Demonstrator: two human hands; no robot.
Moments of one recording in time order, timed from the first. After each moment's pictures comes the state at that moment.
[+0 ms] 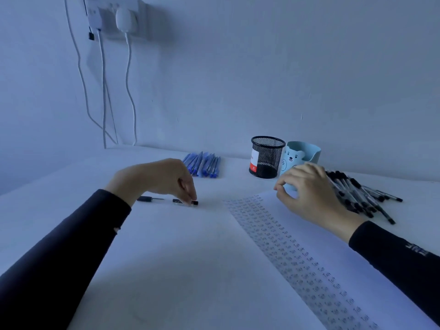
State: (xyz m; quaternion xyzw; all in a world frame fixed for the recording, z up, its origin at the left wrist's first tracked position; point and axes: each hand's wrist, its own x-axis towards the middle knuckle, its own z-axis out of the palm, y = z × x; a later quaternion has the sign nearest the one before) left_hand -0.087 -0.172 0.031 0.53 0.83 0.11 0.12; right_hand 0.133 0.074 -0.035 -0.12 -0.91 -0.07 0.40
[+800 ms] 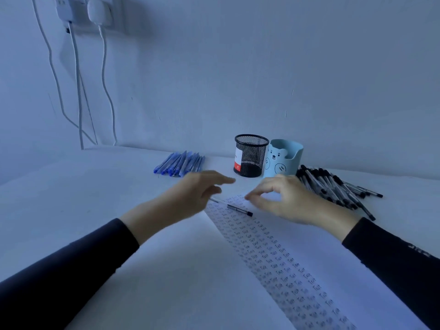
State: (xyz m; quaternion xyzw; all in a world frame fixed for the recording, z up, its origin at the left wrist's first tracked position) left_hand -0.027 -0.121 -0.013 0.66 0.68 0.31 -0.05; right_hand 0.145 0.048 -0.008 -0.11 -0.96 0.15 0.20
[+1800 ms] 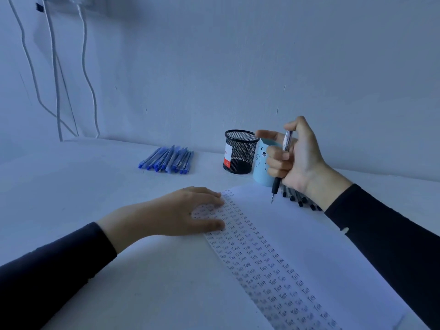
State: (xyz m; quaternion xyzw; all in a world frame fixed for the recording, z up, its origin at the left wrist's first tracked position) left_hand -0.026 -0.126 -0.026 0.66 0.73 0.16 0.10; right_hand 0.134 0.056 0.054 -0.18 -0.59 0.74 0.25
